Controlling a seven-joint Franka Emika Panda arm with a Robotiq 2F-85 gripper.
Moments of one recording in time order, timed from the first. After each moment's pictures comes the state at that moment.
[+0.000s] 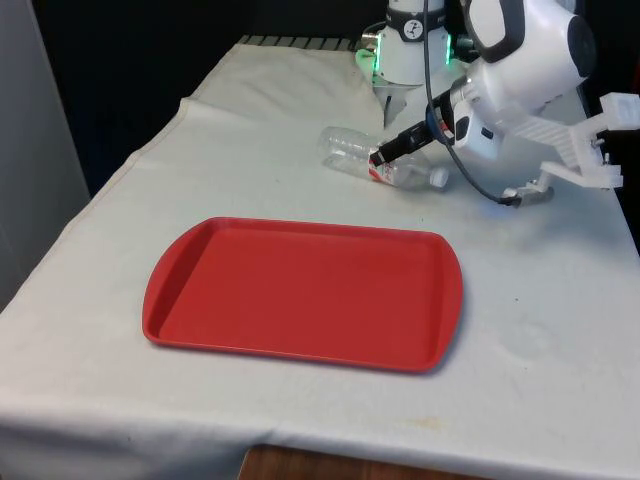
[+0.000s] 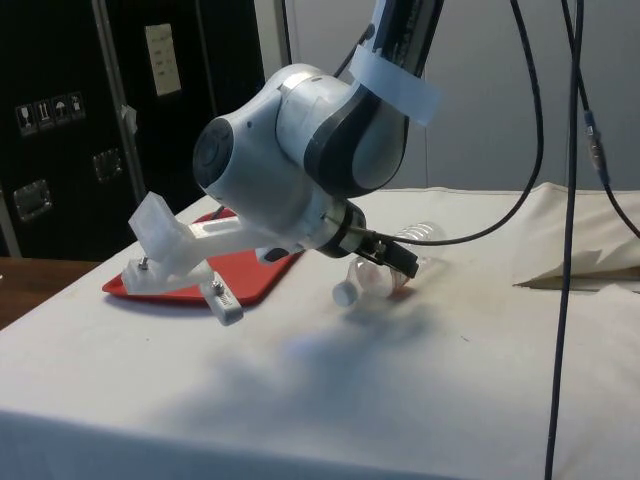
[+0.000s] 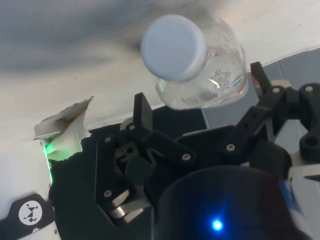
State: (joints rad) arm 0.23 0.51 0.06 -2.14 -0.66 1.89 -0.25
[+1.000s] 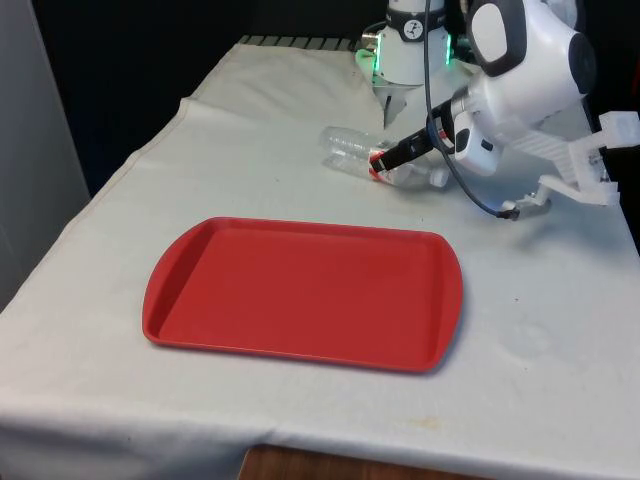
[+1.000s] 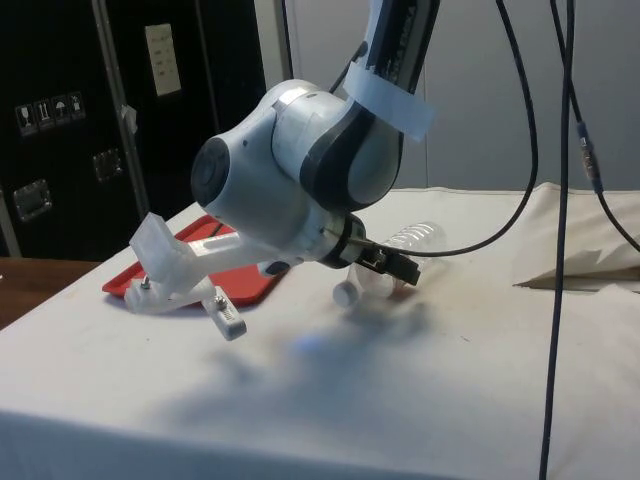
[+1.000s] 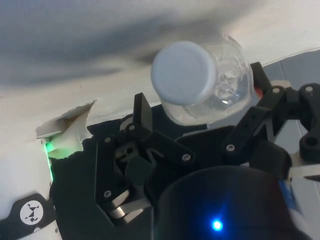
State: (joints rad) arm 0.23 0.56 0.06 -2.11 -0.66 1.87 -0.25
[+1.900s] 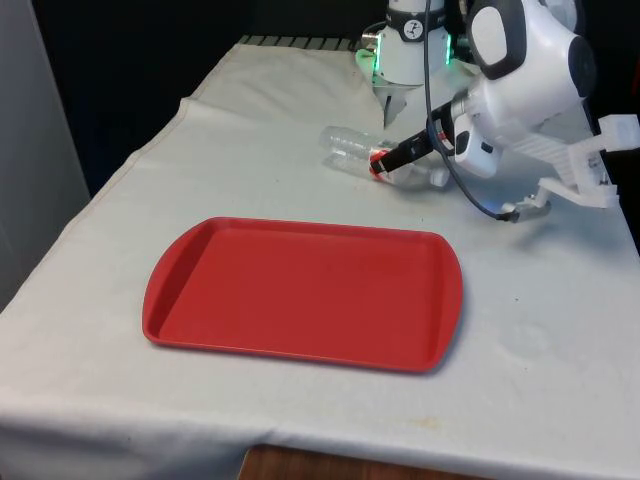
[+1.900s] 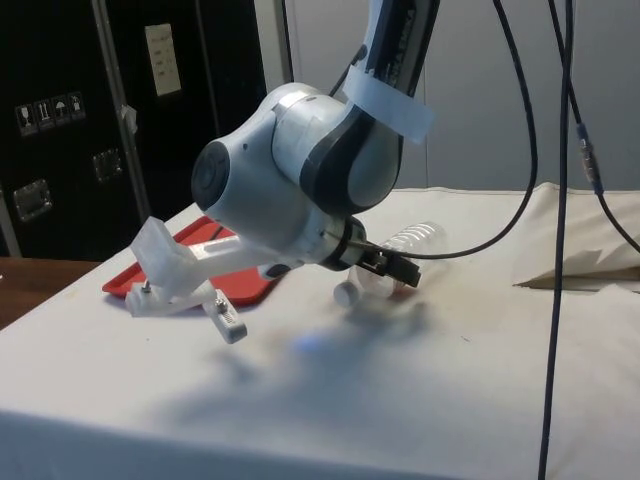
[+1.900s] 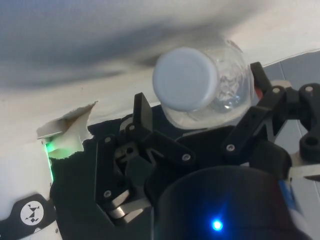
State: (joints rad) arm 0.23 0.57 0.06 -2.10 -0.66 1.86 -0.25
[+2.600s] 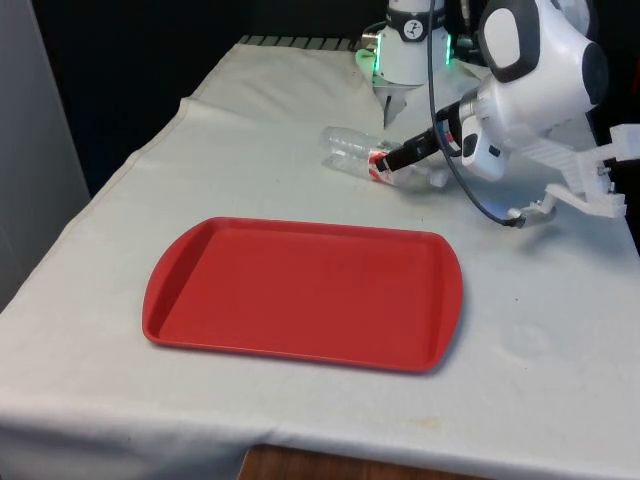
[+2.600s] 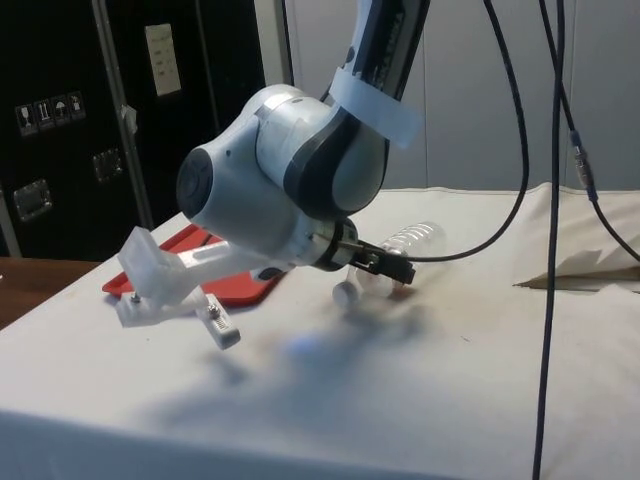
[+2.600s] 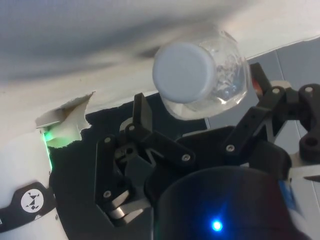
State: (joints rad) arm 0.23 0.60 0.09 -2.04 -0.66 1.78 -0.25
